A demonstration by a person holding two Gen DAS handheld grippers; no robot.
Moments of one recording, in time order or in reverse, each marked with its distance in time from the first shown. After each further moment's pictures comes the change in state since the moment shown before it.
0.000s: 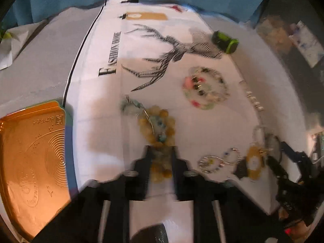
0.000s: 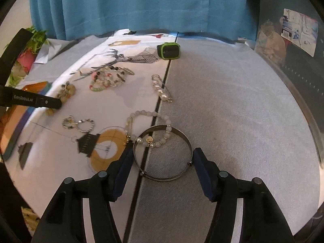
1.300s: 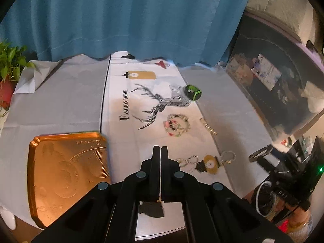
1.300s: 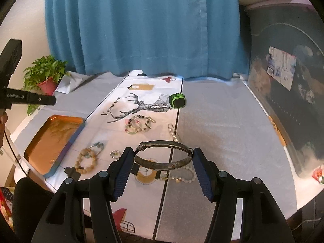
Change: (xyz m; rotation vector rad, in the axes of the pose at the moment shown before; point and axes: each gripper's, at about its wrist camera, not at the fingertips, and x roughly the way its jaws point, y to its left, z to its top) left arm -0.155 0.008 -0.028 0.037 -0.249 -0.075; right arm -0.134 0.018 0.028 0.013 -0.189 0.040
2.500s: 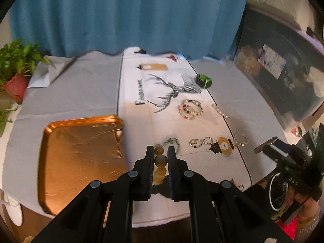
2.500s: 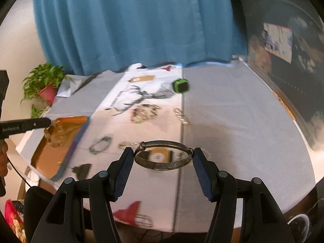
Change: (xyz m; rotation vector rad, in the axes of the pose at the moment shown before) left arm -0.027 0.011 -0.047 0.011 -0.032 0.084; right arm 0.005 0.012 -0.026 0.114 0.036 0.047
